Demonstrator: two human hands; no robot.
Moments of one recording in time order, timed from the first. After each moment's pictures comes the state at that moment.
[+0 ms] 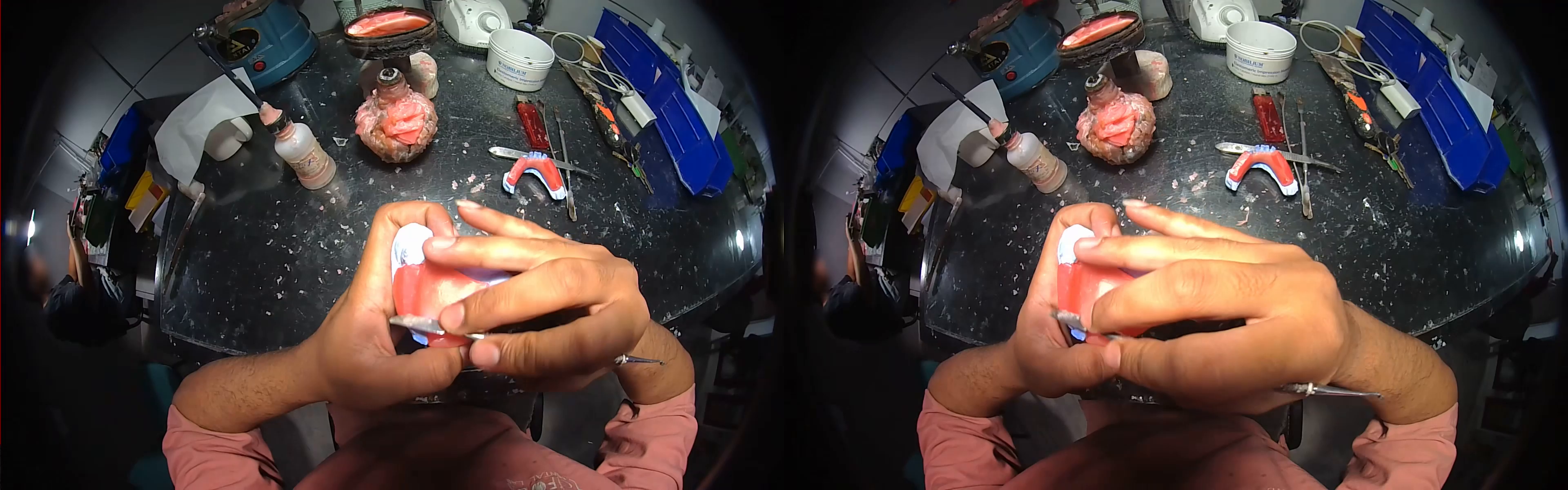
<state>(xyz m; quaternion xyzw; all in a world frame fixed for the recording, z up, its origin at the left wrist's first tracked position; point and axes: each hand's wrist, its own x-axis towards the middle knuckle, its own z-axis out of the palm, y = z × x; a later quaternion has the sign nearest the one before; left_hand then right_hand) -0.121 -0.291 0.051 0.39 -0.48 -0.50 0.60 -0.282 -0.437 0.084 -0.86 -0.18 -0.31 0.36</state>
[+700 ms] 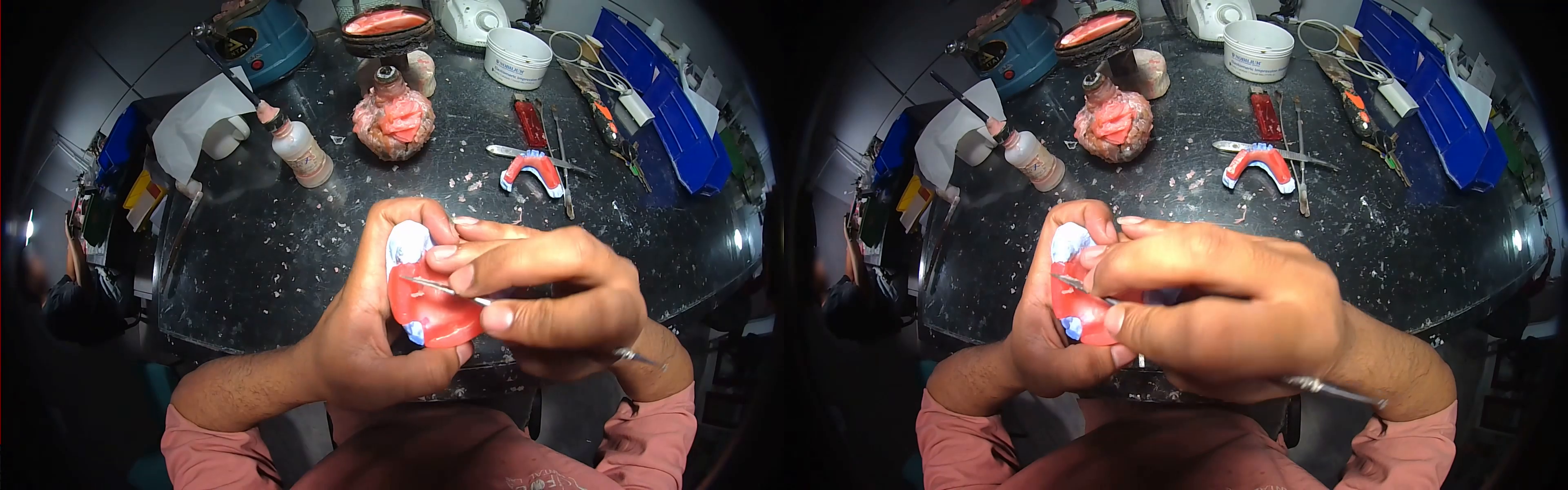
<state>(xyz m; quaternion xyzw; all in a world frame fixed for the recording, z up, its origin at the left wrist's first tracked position) -0.126 -0.289 0.055 0.40 -0.43 -0.53 0.61 -0.286 -0.432 0.076 -0.83 -0.10 -0.33 0.44</state>
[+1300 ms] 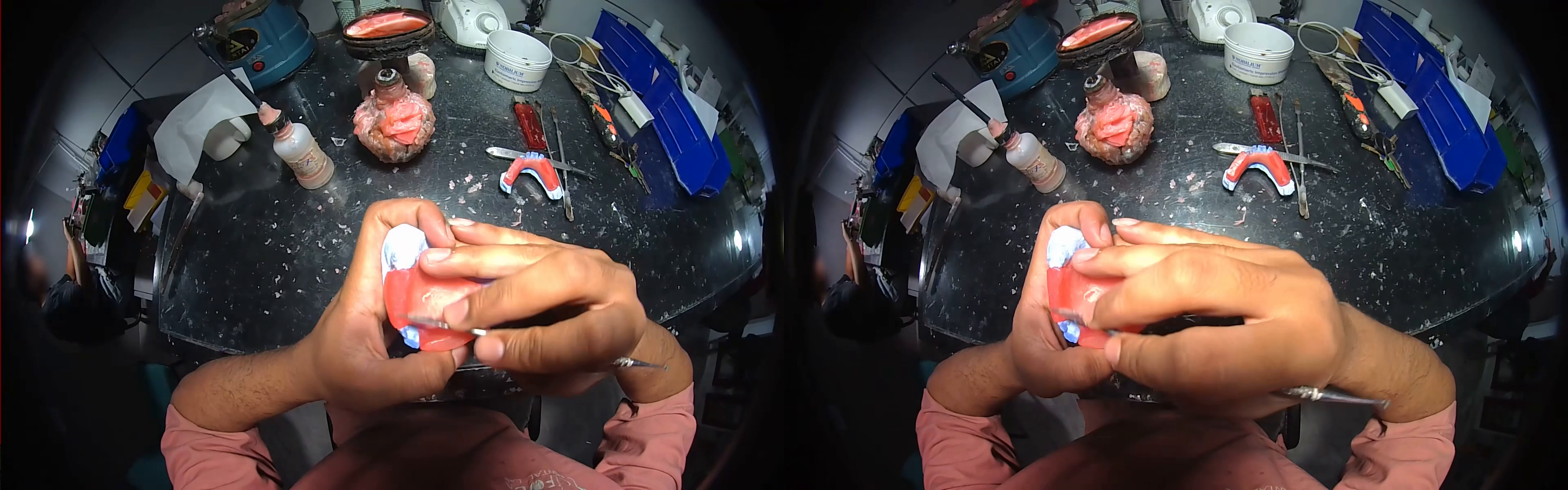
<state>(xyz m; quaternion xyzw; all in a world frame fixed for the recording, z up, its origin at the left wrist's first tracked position) -0.125 -0.290 0.053 0.38 -0.45 -0.52 0.62 -0.285 -0.434 0.086 -0.85 -0.17 -0.30 0.39</state>
